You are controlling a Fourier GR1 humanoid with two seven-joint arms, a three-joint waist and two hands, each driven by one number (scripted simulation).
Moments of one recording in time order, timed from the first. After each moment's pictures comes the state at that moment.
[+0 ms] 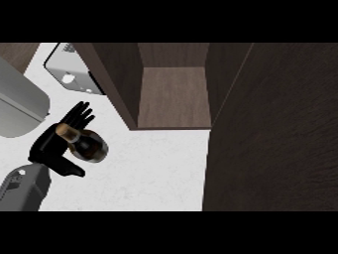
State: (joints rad) left arm -0.34 0.27 0.21 -0.78 0.12 -0.66 -0.37; right arm -0.09 -0.10 0.05 -2.48 -0.14 0.11 0.64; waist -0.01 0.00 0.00
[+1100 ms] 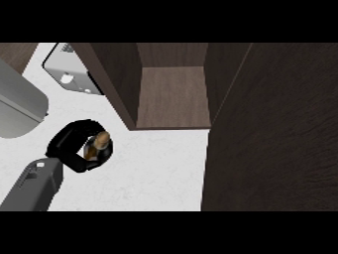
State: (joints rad) left arm -0.45 0.25 0.16 -0.55 0.06 -0.69 -0.49; right arm -0.08 -0.08 0.10 -2.48 -0.12 0.11 0.64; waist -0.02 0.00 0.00
